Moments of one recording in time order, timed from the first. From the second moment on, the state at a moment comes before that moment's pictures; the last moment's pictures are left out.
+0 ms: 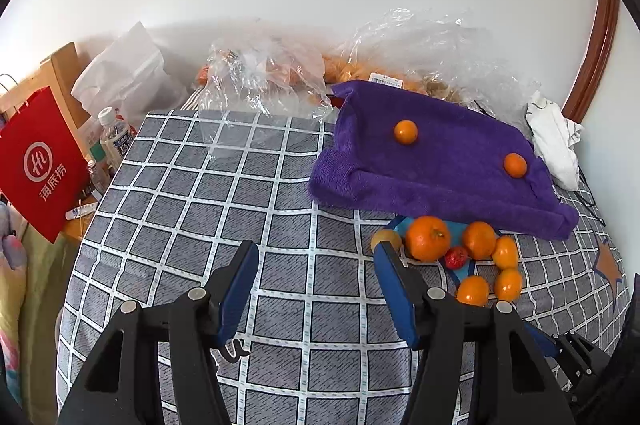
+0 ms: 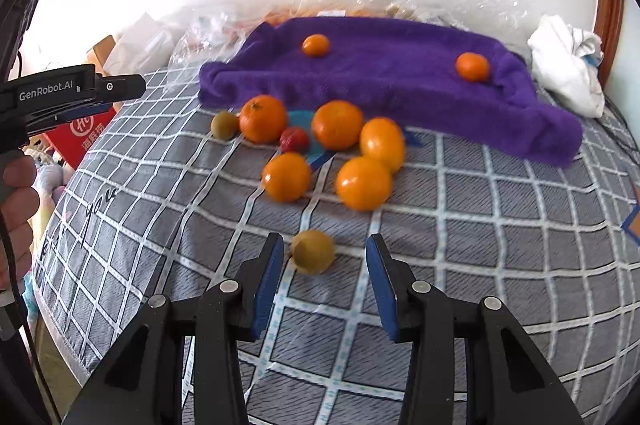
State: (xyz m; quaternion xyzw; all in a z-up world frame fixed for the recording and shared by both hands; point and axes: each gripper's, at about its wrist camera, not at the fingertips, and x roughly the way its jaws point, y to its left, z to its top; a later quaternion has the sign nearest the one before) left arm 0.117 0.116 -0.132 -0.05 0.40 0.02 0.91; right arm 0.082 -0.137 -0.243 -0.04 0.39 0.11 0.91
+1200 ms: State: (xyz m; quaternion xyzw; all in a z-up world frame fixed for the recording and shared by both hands) left arm 0.161 0.081 -0.202 -0.11 0.40 -0.04 0.91; right arm 0.119 -0.243 -0.228 -0.03 0.34 0.00 0.94
